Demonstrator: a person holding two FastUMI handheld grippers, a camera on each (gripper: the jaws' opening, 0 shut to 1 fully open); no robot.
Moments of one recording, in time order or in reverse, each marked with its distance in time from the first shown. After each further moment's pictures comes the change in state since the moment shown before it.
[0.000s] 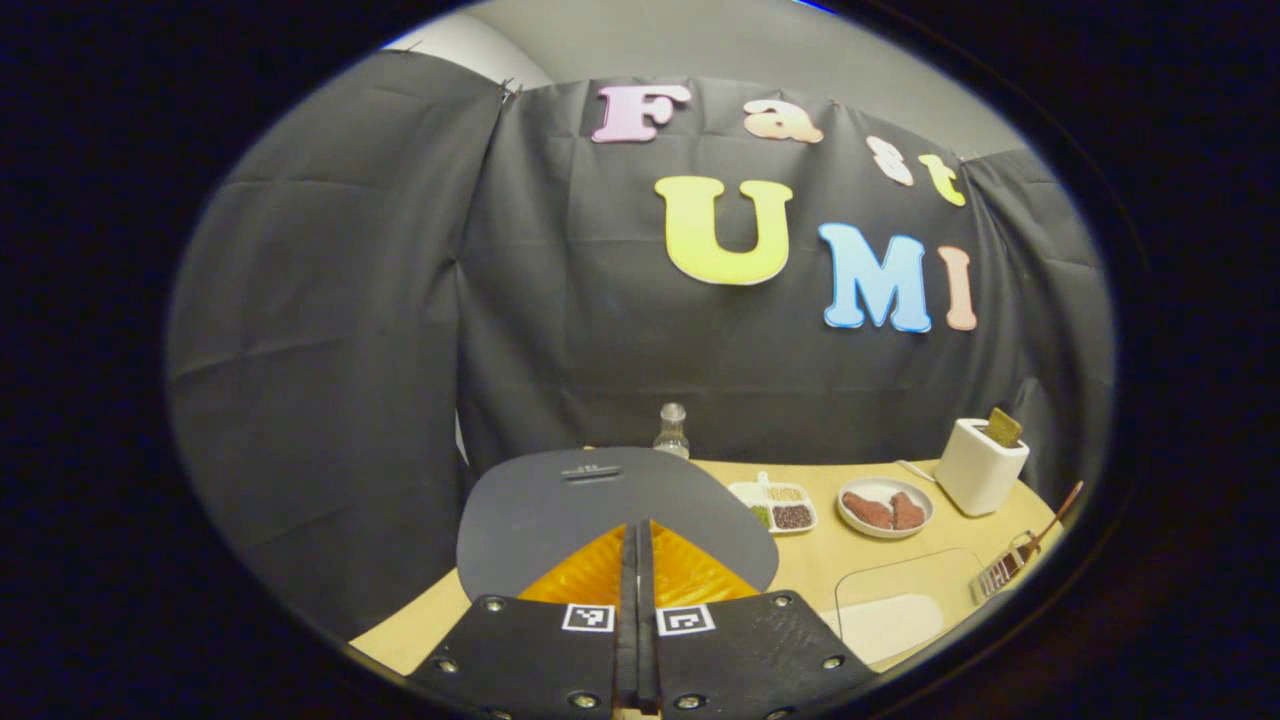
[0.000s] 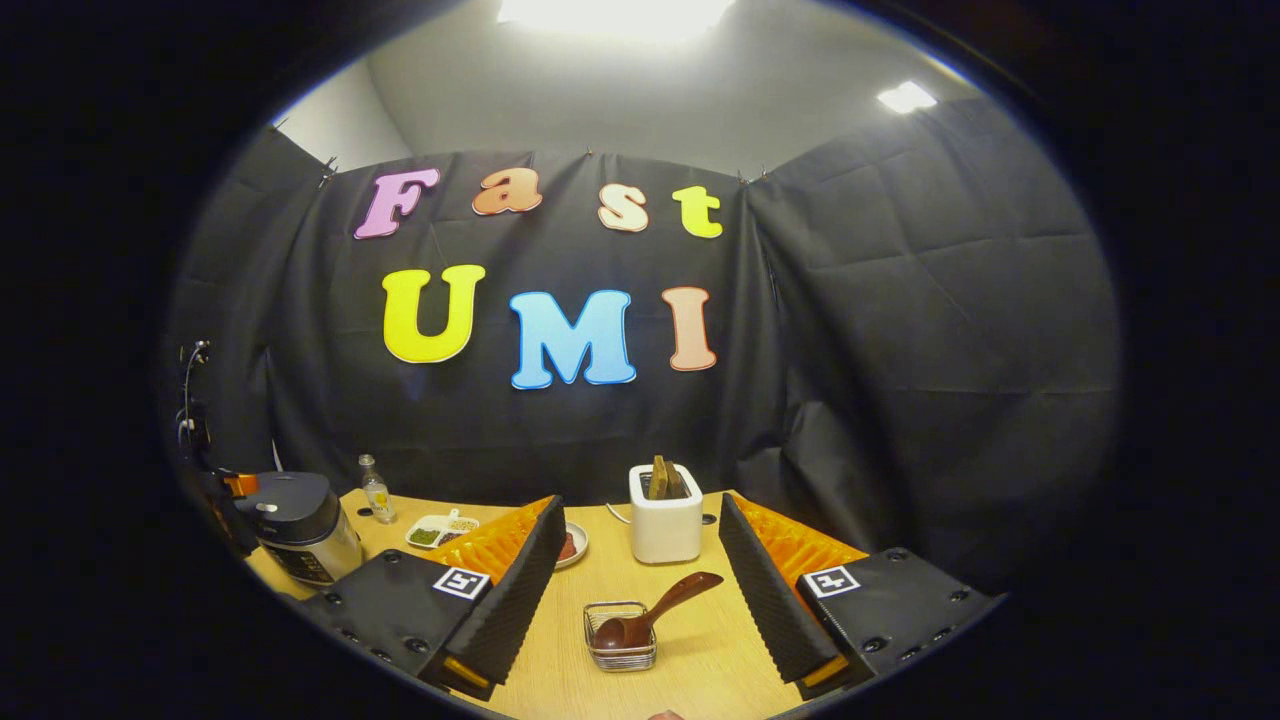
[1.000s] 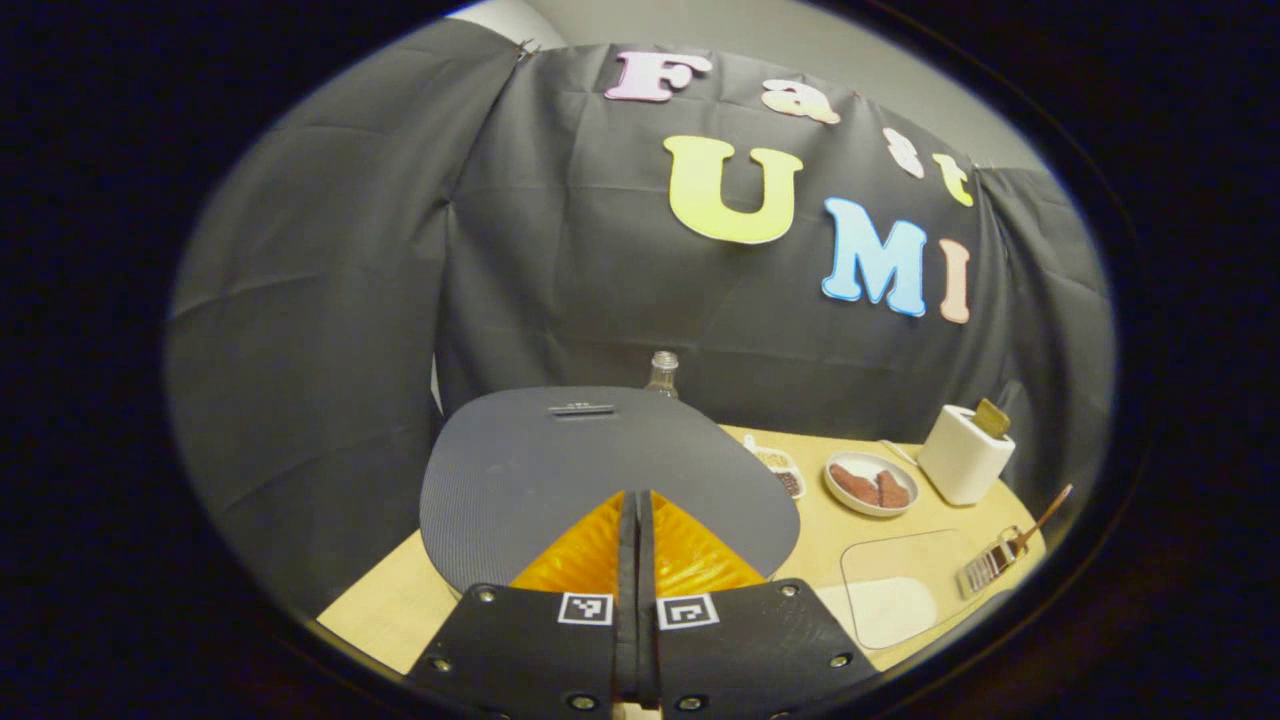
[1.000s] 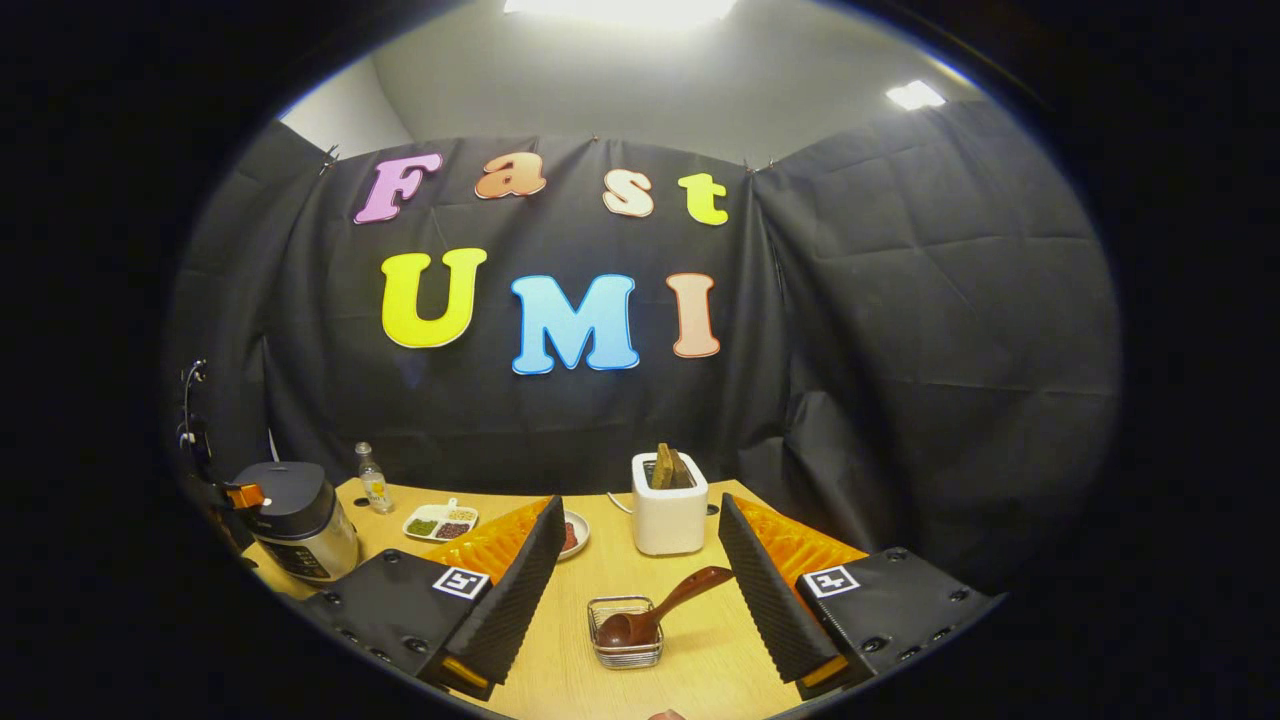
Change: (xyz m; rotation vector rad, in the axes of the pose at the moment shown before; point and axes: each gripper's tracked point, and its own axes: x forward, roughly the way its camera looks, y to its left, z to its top) left arm 0.012 0.003 -0.040 -0.097 0.088 -0.081; right arm 0.013 0.015 -0.008 -0.001 0.038 0.031
